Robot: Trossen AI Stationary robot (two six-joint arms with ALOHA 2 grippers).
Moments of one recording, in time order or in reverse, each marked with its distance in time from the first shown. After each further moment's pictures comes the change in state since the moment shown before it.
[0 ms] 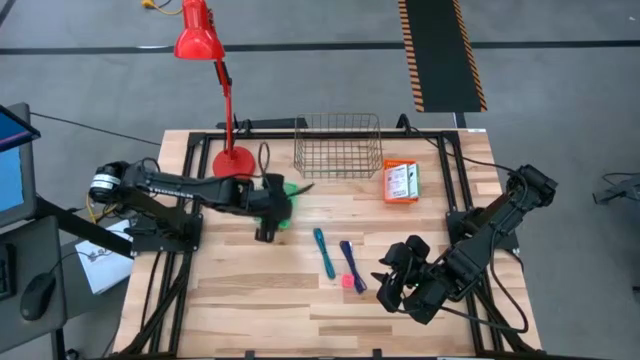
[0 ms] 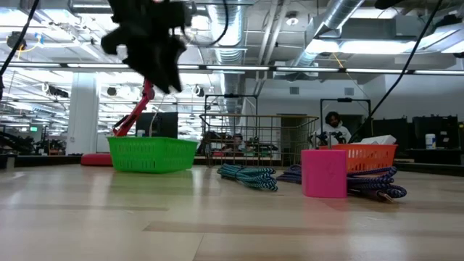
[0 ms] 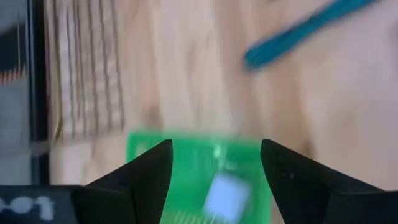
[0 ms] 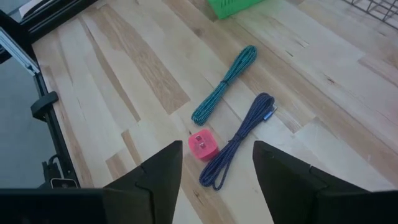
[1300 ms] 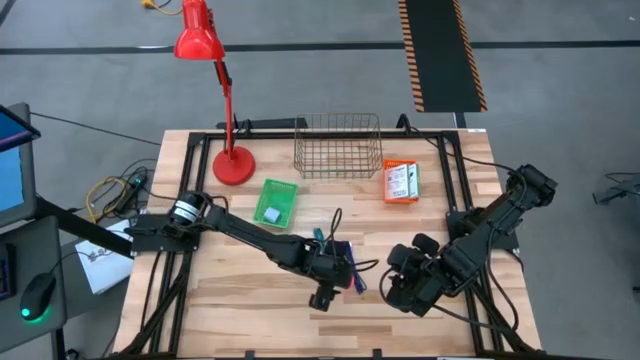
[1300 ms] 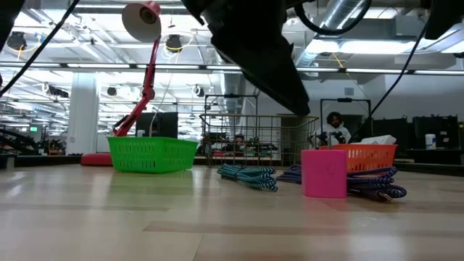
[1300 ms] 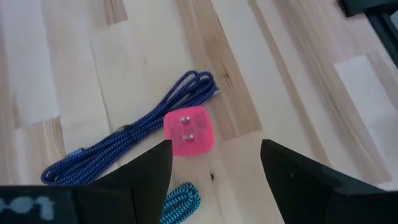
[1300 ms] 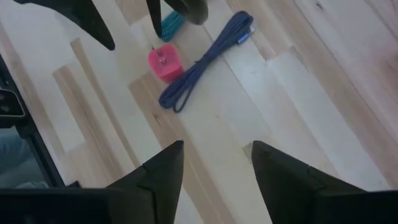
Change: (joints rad) left arm -0.280 0.687 0.549 0.228 0.221 -0.232; right arm -0.030 0.000 0.000 -0.190 -0.292 -0.064
